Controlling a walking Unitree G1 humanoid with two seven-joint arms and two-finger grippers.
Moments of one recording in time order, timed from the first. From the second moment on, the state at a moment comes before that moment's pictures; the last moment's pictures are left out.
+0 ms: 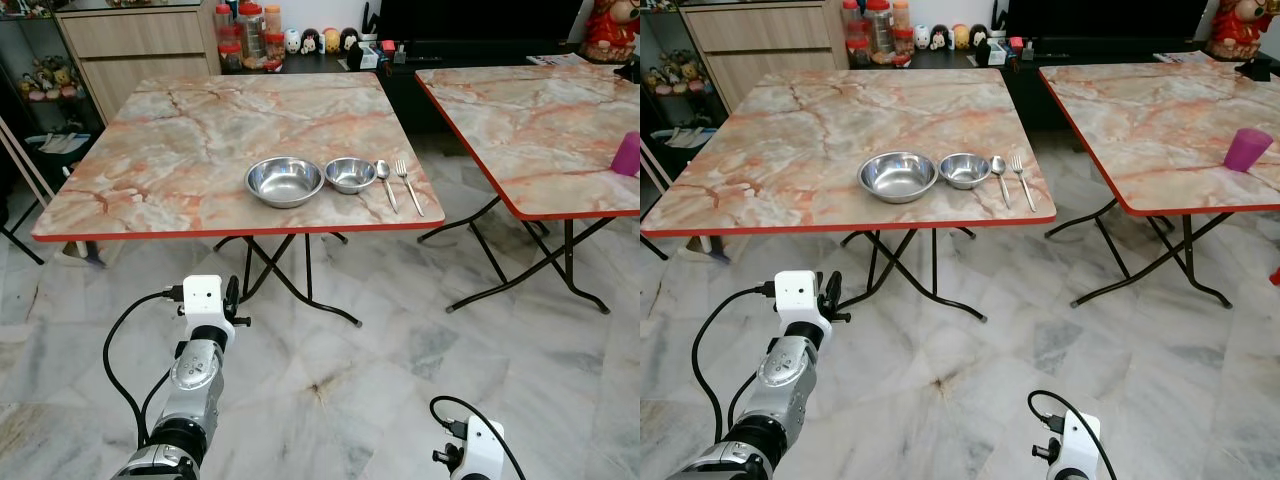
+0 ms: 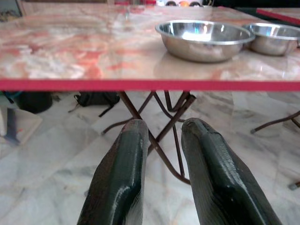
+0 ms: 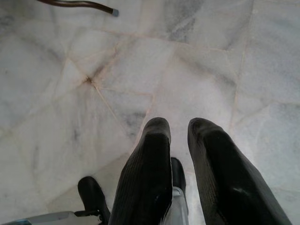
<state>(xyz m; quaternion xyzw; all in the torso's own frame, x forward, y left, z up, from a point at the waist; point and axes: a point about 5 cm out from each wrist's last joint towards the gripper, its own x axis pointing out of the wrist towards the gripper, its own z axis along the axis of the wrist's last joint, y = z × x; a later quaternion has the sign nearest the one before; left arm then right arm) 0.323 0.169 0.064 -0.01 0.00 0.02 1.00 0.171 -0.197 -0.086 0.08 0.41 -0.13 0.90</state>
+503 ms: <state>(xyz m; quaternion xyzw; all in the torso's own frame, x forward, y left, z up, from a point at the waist) 0.334 0.176 0.079 -0.01 -0.02 0.02 1.00 0.178 -0.196 -0.082 0.08 0.40 -0.12 0.90</state>
